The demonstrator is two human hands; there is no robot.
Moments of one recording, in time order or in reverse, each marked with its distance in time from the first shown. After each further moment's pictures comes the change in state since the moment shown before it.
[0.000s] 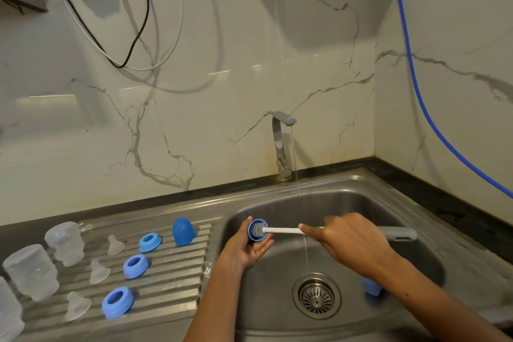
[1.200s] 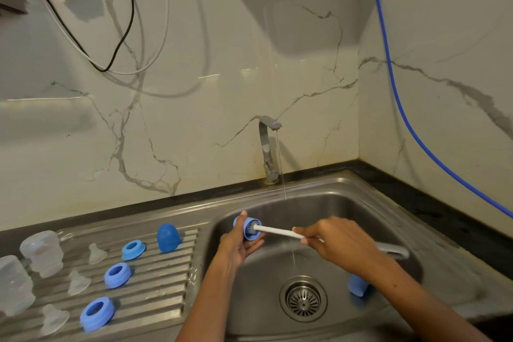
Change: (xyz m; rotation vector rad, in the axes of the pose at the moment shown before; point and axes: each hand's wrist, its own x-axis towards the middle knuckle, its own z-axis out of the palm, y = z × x) left_hand -0.004 -0.002 0.019 0.134 -0.013 0.192; right_hand 0.005 0.013 0.010 0.434 -0.059 0.158
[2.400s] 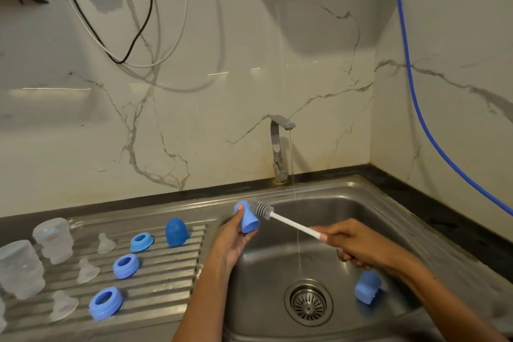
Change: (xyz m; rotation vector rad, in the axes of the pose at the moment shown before) left_hand -0.002 0.012 -0.015 -0.243 -0.119 0.135; right_hand -0.014 0.022 -0.019 0.830 -0.209 0.193
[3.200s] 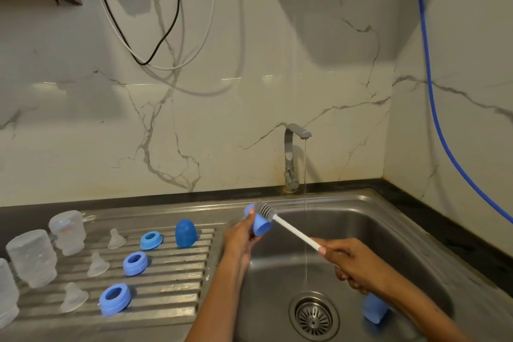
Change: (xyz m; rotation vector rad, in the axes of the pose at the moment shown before) left_hand -0.002 0.000 0.009 0.164 0.119 0.123; right_hand 0.005 -0.016 0.030 0.059 0.075 0.048
